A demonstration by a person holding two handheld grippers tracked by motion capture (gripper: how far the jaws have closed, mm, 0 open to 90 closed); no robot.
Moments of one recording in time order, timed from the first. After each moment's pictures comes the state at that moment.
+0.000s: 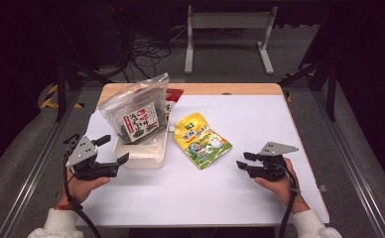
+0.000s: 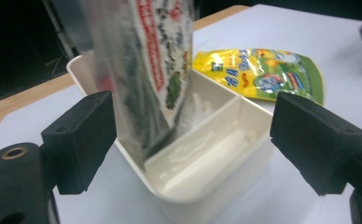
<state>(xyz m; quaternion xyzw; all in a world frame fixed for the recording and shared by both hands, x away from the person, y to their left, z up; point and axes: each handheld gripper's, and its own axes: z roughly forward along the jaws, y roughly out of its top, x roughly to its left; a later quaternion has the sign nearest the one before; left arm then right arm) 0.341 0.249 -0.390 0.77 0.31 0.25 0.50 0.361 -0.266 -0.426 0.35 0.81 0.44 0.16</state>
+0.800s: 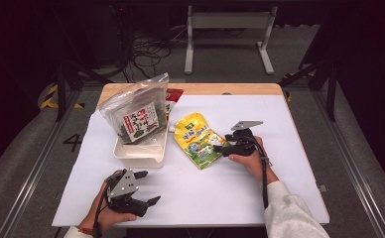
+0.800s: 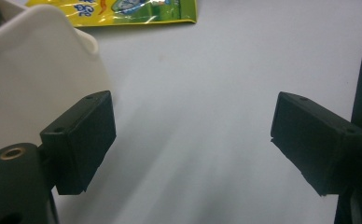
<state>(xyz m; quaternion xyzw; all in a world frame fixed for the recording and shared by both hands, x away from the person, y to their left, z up) 0.299 0.172 -0.443 0.87 0.20 0.13 0.44 0.455 -0.210 -0.449 0.38 0.82 0.41 0.11</state>
